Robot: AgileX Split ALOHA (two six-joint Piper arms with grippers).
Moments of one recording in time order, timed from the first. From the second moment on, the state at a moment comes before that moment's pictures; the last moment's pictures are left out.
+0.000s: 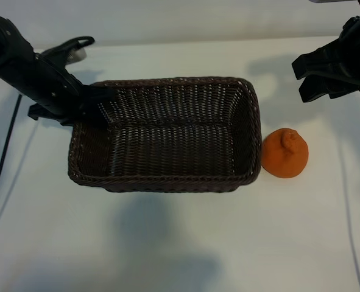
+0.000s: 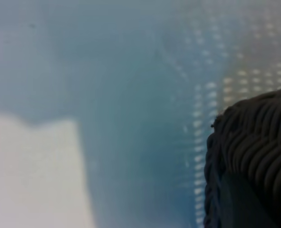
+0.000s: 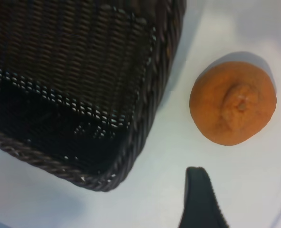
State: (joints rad) left arm -0.10 1.96 -1.26 -0.51 0.77 0.26; right arm 0.15 1.48 -1.31 0.26 1.10 -0.03
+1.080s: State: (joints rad) left arm -0.10 2.01 -1.26 -0.55 0.78 0.27; right arm 0.15 1.48 -1.31 0.26 1.10 -0.03
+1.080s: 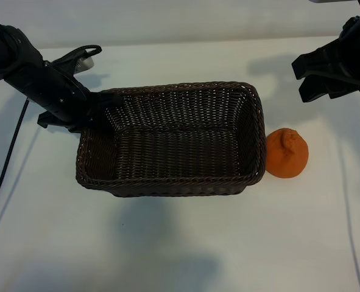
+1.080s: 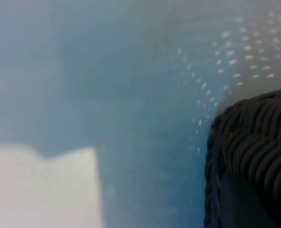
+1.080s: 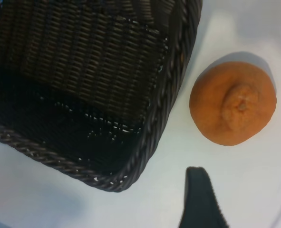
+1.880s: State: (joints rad) left arm -0.10 2.01 -1.31 -0.47 0.85 0.17; right arm 0.15 1.48 -1.31 0.26 1.10 -0.03
